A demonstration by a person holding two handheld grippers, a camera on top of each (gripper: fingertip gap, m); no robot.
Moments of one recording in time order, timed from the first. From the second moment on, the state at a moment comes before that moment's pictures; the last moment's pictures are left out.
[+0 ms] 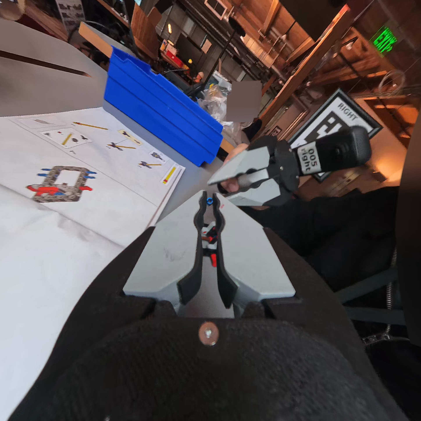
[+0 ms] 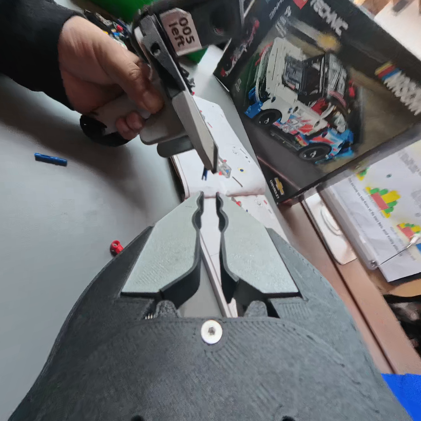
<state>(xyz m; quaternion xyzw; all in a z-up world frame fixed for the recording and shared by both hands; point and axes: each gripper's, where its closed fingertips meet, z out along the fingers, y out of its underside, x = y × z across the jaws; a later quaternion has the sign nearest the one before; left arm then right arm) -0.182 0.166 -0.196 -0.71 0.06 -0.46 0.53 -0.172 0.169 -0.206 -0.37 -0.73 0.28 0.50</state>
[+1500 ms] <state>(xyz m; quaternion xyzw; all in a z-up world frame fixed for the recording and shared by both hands) -0.151 0.151 -0.231 -0.72 0.45 0.02 0.53 -0.150 0.141 -0.223 -0.49 -0.65 0.57 0.08</state>
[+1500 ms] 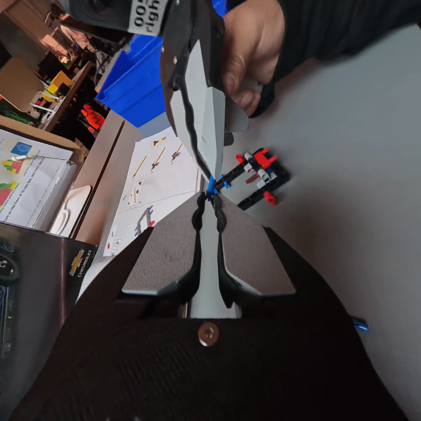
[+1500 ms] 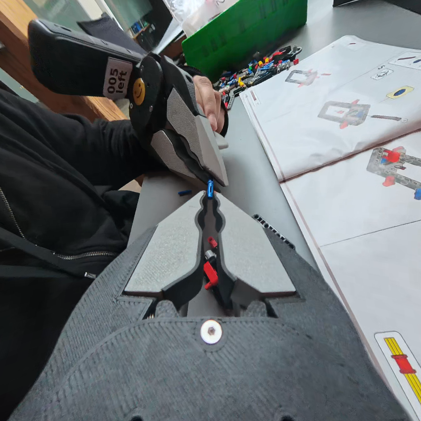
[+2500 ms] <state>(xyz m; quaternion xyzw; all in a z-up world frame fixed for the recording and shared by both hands) -0.143 0.145 -0.251 -0.77 0.41 -0.08 0.48 -0.144 0.140 -0.245 -0.44 -0.72 0.52 0.08</state>
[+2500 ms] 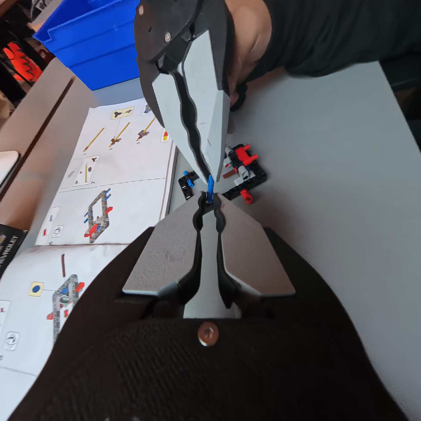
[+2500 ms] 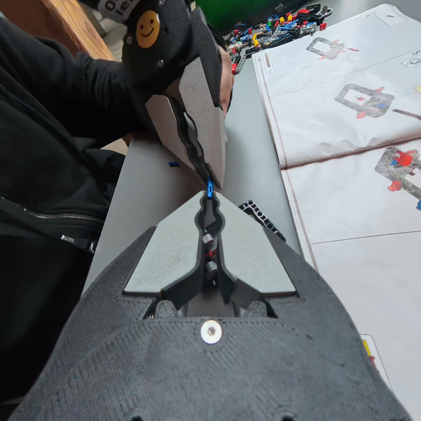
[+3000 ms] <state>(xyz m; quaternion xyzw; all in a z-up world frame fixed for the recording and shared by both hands) -0.169 0.131 -0.288 -0.87 0.31 -0.15 0.36 -0.150 0.162 -0.246 -0.46 -0.72 0.51 0.12</state>
